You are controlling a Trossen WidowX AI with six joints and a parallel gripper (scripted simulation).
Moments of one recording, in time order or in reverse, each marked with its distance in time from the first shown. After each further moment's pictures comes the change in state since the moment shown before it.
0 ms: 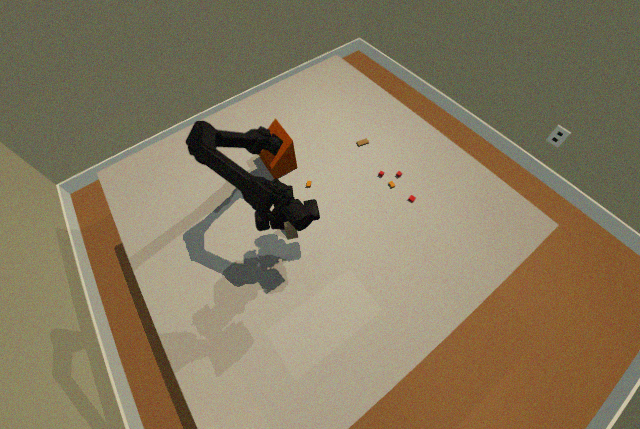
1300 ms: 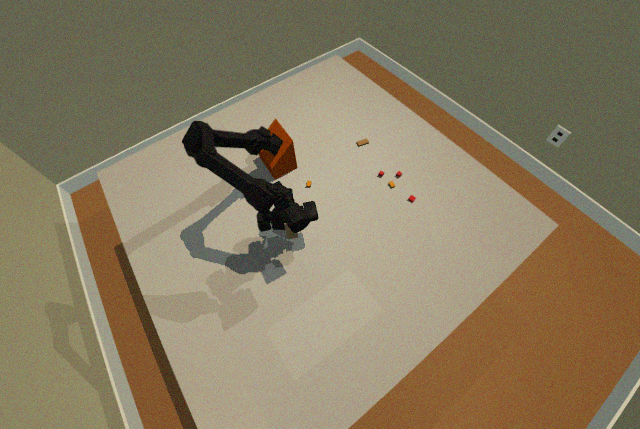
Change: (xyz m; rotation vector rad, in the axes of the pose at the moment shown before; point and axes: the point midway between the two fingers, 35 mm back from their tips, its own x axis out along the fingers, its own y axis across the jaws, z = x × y) arm 0.048 0.002 0.022 -0.009 0.004 0.001
